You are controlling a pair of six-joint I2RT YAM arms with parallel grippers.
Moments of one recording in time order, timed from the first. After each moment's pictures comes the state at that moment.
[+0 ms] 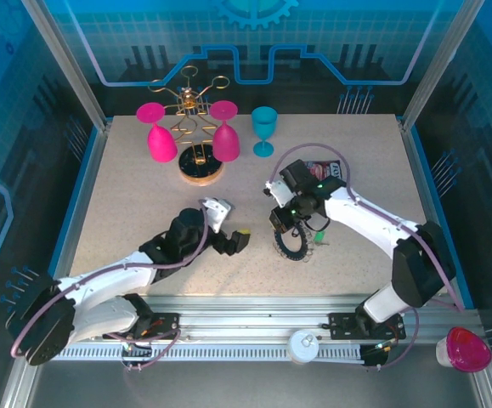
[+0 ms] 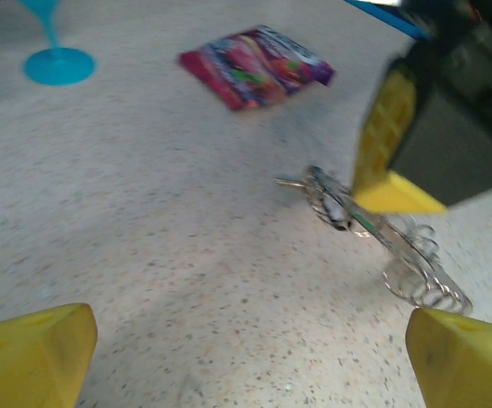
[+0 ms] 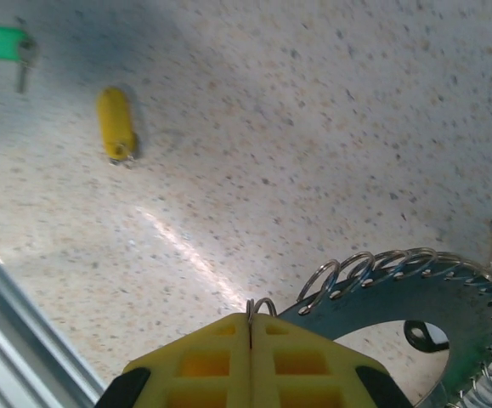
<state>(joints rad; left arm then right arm) -0.71 1.12 0.48 0.20 0.09 -0.12 0.58 1.52 1.14 -0.76 -0.31 0.02</state>
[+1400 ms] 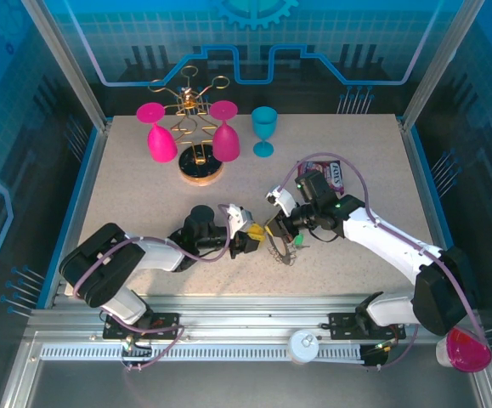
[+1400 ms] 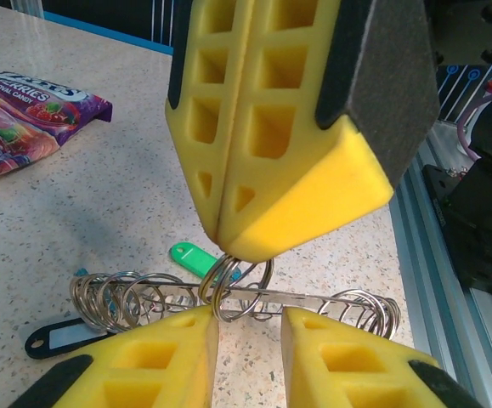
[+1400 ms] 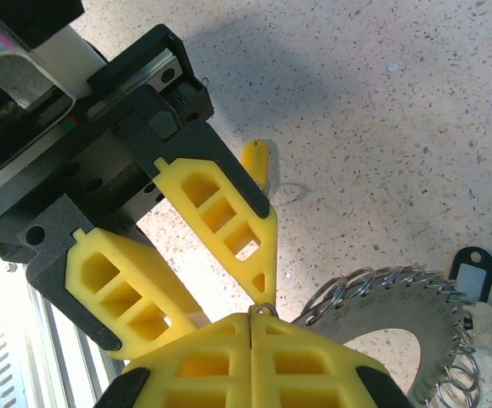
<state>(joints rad) -0.64 1.57 0.45 0.85 0.67 -0.03 0.57 1.33 0.93 -0.51 -0.55 -0.09</state>
